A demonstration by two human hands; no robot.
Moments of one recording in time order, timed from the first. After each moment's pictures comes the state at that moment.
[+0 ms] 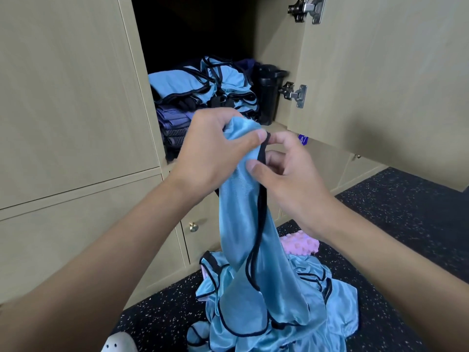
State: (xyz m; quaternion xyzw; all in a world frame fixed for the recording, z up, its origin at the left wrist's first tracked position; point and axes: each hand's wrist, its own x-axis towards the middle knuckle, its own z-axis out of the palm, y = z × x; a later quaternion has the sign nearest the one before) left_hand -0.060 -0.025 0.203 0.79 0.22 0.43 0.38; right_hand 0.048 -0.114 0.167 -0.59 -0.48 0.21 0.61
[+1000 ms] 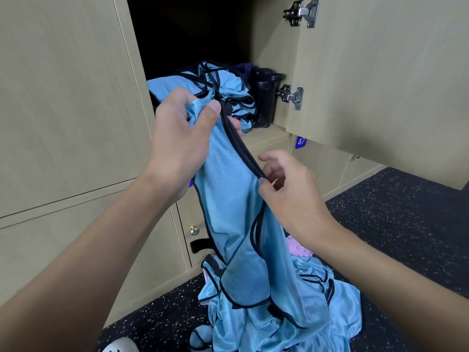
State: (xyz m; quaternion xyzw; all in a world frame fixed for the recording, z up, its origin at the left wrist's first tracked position) left_hand -0.076 -0.020 0.216 0.69 0.20 0.49 0.49; right_hand 0.056 -0.113 0.143 -0.68 -0.50 0.04 0.53
